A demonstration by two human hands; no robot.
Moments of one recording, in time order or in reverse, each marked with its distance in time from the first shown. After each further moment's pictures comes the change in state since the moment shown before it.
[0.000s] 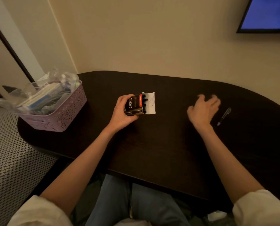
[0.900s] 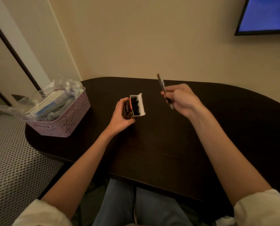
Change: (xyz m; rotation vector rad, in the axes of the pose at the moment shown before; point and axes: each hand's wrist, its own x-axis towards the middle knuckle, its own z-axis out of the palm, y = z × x) left_hand -0.002 0.006 -0.015 -0.054 -0.055 -0.091; right_hand -0.019 -0.086 -0.085 1.137 -0.699 0.120
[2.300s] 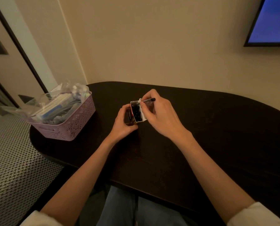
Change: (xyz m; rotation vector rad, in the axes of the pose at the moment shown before) left_hand 0.001 -0.014 -0.006 -0.059 0.054 0.025; right_hand -0.023 0.016 0.056 -0.705 -0.080 -0.812
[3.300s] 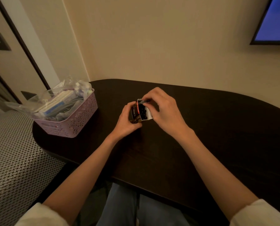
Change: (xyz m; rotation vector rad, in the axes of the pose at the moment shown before) left_hand 0.002 0.002 0.003 0.012 -0.038 0.015; right_hand 0.003 0.013 0.008 -0.078 0.095 -0.198
